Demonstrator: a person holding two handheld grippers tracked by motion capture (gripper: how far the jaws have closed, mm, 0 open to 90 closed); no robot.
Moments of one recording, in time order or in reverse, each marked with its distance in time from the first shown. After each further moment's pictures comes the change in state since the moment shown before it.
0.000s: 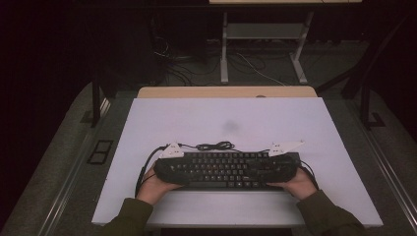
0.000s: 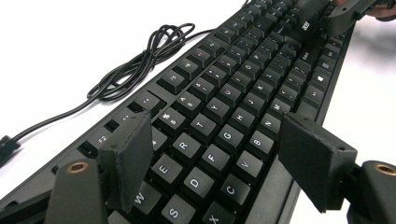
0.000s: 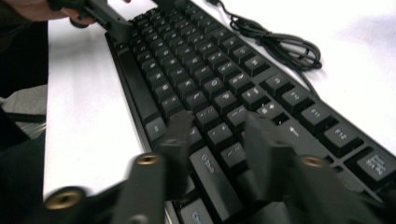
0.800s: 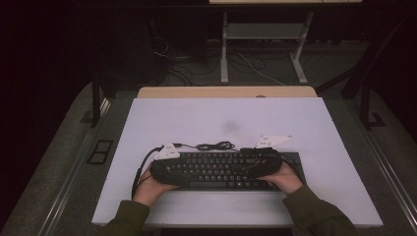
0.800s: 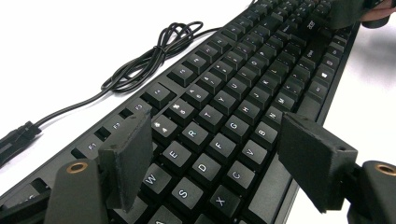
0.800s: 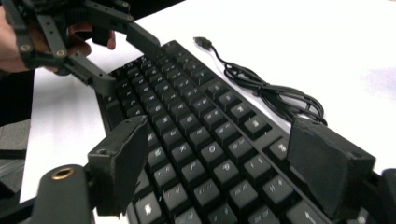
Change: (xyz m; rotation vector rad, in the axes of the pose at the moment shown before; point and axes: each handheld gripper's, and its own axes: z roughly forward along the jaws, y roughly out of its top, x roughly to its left) left arm 0.002 -0.004 -0.007 0.000 0.027 0.001; right arm 0.005 0.026 0.031 -0.101 -0.028 0.027
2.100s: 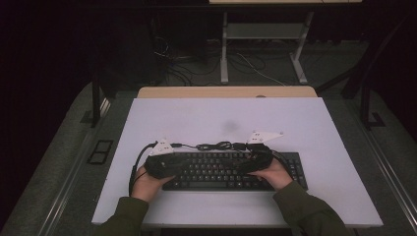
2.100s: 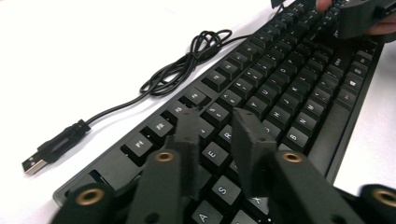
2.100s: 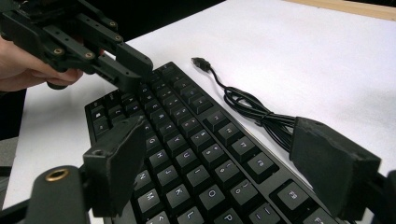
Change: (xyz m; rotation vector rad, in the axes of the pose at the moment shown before) left arm 0.014 0.002 -0.009 -0.023 0.062 -0.018; right arm 0.000 0.010 0.021 -0.052 -0.002 0.006
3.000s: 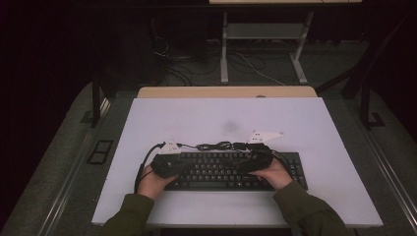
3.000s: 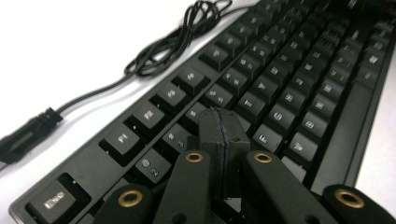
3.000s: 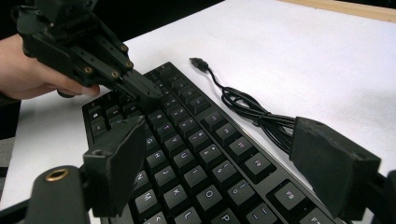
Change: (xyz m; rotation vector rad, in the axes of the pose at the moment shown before) left arm 0.002 -0.005 0.025 0.091 -0.037 0.015; right arm 0.000 0.000 0.000 0.000 -0.009 -0.002
